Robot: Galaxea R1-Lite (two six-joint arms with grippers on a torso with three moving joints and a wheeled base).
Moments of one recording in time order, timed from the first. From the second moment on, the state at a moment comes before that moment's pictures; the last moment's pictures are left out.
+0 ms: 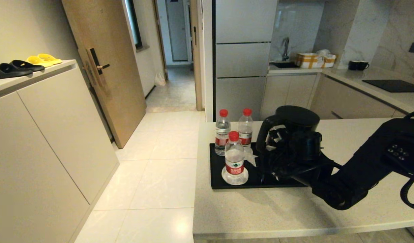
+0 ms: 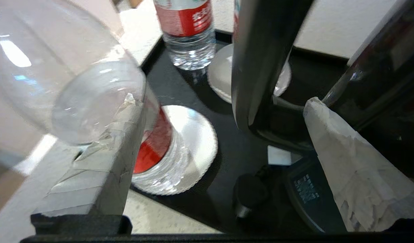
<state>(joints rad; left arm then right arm) 0.00 0.00 0.00 0.04 0.01 0.00 0.38 2.17 -0.80 -1.03 0.04 0.04</state>
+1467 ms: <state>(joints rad) 0.00 0.00 0.00 0.04 0.01 0.00 0.31 1.99 -0.69 -1.01 0.23 0.04</state>
